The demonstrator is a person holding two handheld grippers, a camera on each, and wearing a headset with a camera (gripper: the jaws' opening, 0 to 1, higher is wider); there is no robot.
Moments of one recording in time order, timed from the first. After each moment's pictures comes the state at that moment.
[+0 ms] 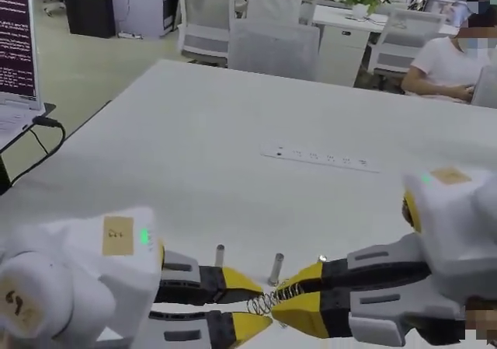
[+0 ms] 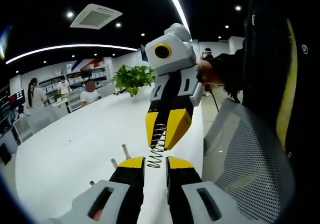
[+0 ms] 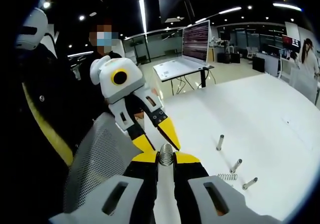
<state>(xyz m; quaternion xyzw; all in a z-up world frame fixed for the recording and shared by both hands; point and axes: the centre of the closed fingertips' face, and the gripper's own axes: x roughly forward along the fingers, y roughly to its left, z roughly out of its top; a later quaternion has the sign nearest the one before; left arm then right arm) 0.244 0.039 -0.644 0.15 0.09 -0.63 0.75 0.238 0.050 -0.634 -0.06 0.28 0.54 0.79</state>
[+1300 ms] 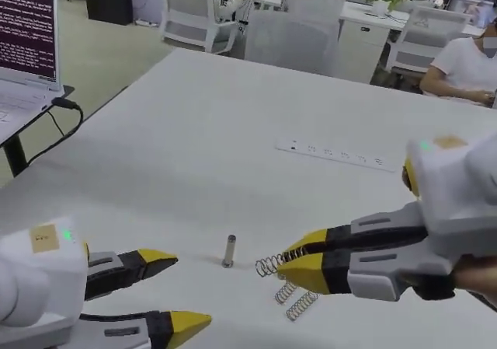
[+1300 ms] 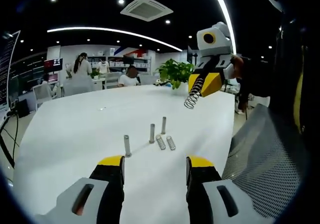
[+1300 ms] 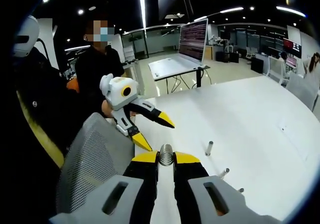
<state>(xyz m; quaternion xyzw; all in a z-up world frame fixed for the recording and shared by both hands) 0.289 0.116 -0.695 0.05 0.15 -0.50 0.85 0.267 0.049 -0.628 -0.09 0.28 0.53 0.79</state>
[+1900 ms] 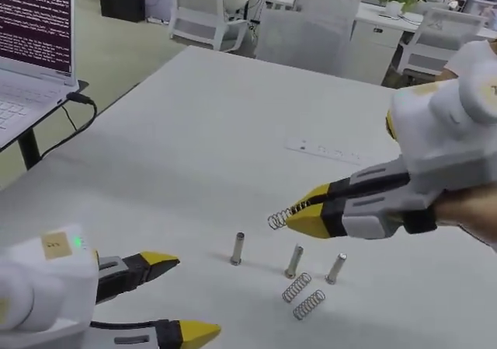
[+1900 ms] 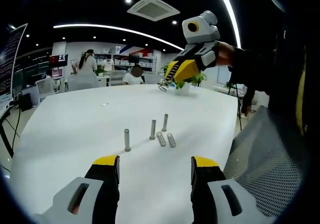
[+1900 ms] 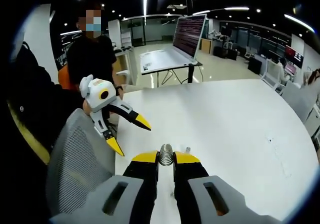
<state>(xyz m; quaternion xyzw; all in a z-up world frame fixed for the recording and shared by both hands) 0.288 0.119 -0.704 0.04 0.16 -0.48 0.86 0.320 0.044 -0.621 -0.17 0.30 0.51 0.79</state>
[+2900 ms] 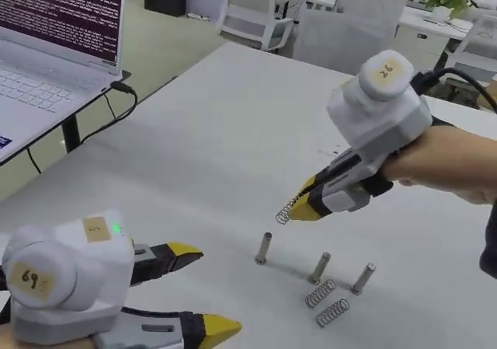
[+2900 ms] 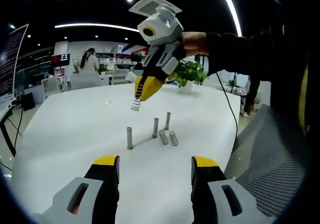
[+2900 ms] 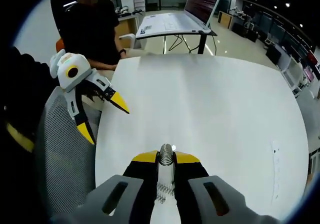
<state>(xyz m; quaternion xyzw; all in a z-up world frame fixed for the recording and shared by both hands) 0.290 0.122 -0.708 0.04 0.17 -0.47 0.87 0.369 0.067 -0.679 -0.28 0.40 0.53 0.69</state>
